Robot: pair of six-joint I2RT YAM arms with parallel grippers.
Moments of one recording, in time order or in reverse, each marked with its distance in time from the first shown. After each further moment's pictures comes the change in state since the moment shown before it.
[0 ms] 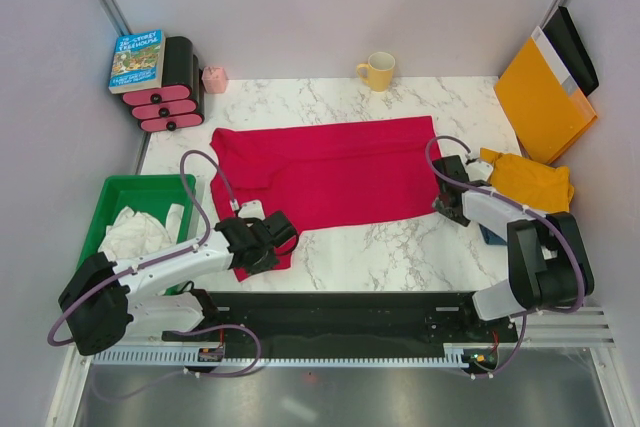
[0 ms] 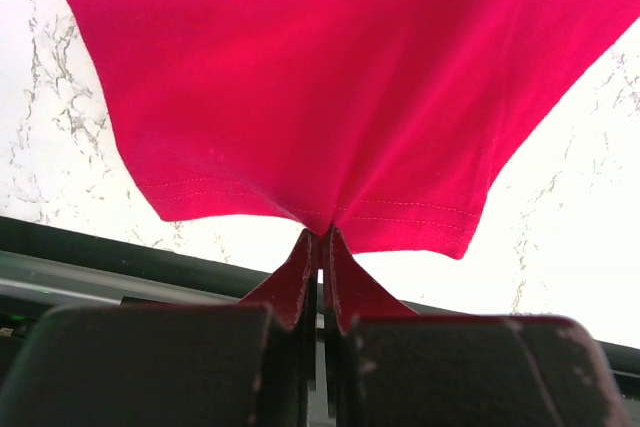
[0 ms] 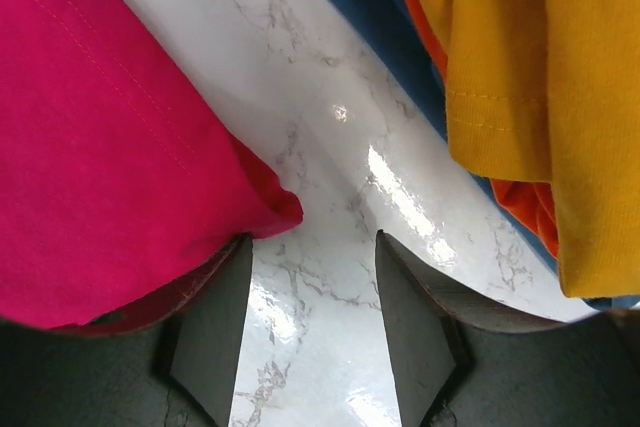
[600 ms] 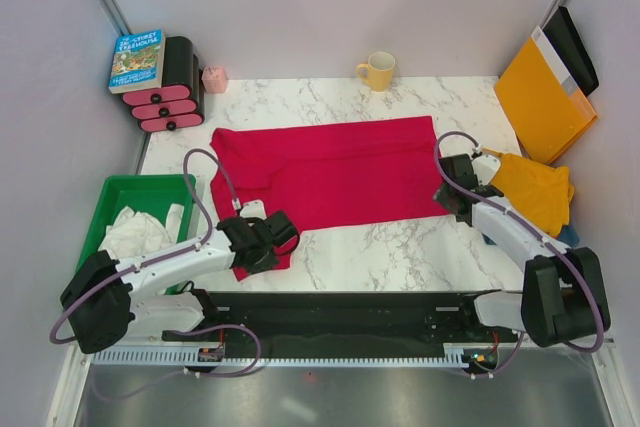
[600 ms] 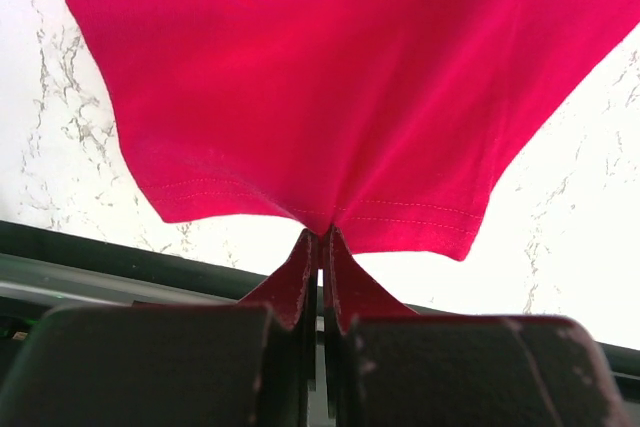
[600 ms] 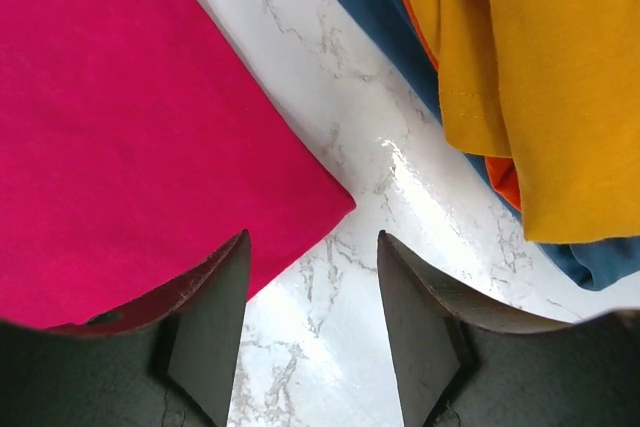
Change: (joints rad) left arm 0.000 0.010 0.002 0.002 -0.007 0.024; right arm 0.022 -0.203 -0.009 -0.019 -0.023 0.002
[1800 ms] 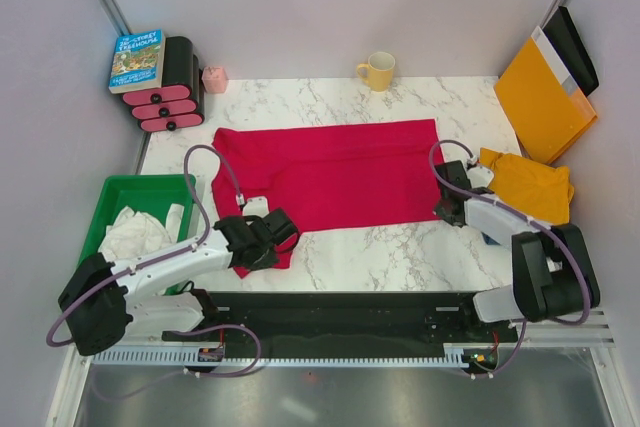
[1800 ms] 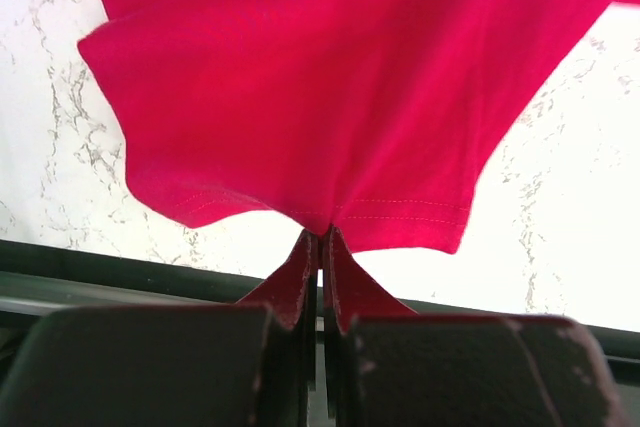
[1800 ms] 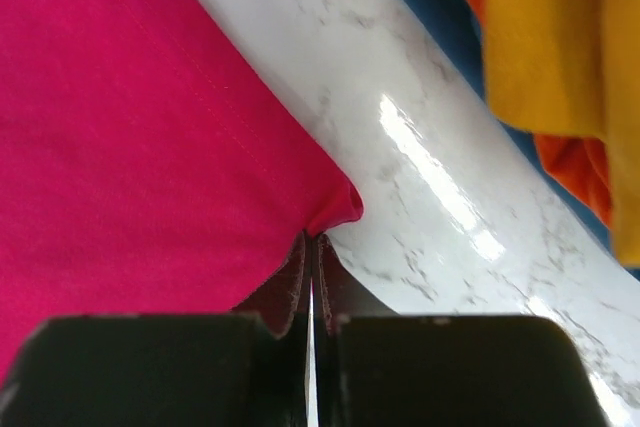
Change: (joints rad) left arm 0.000 0.001 0.020 0.007 -0.009 0.093; right arm -0.011 0.176 -0.024 0.074 -0.042 0.065
